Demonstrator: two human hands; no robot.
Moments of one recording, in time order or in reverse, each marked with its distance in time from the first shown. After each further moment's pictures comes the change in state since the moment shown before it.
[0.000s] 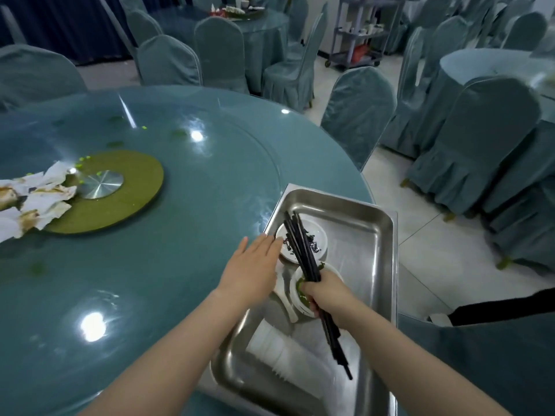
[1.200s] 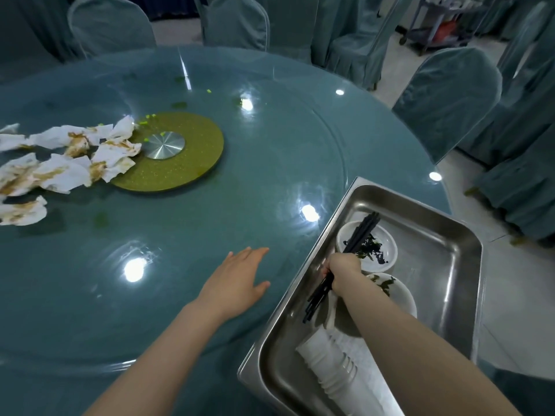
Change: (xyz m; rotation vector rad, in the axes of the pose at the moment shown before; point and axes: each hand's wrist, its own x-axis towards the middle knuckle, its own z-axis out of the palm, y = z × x) left_hand -0.064 -0.107 0.028 -0.392 -0.089 -0.309; right_hand 0.138 -0.017 0.090 0.270 0.167 0.244
